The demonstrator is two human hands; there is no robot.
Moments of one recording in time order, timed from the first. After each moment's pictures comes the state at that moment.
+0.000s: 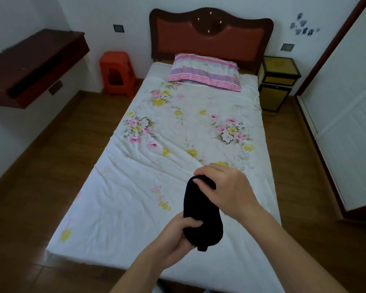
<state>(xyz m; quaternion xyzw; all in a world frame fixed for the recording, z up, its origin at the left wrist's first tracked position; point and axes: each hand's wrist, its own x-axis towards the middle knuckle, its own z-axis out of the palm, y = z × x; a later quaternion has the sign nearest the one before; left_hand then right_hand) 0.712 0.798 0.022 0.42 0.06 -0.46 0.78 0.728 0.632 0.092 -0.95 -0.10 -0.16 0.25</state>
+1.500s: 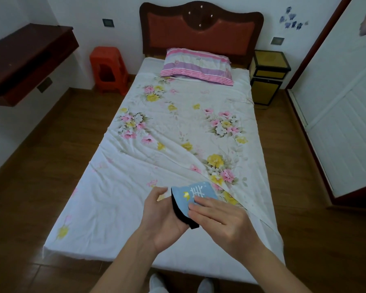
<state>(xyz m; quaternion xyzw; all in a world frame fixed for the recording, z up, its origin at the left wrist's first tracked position) 0.716 0.817 0.041 0.26 0.12 -0.48 0.83 0.638 0.643 0.032 -0.91 -0.24 -0.29 0.18</state>
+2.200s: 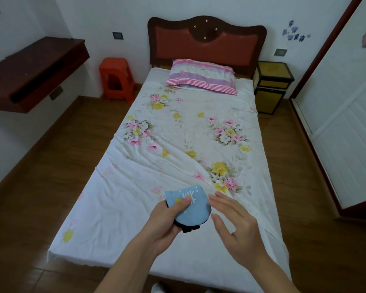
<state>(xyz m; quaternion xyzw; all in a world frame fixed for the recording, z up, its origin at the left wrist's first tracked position) 0.710 0.821 0.056 0.51 0.12 -0.35 0.78 0.629 0.638 0.027 -0.89 -0.05 -0.21 0.41</state>
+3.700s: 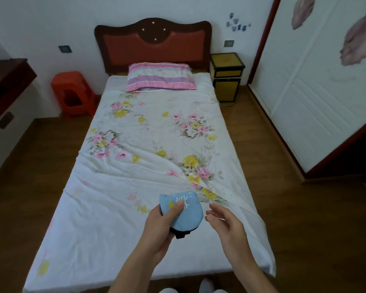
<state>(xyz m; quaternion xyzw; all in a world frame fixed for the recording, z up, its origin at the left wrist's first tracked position) 0.651 0.755 0.048 0.60 0.06 -0.36 0.72 0.547 0.611 0.002 -0.67 0.32 -0.11 0.66</state>
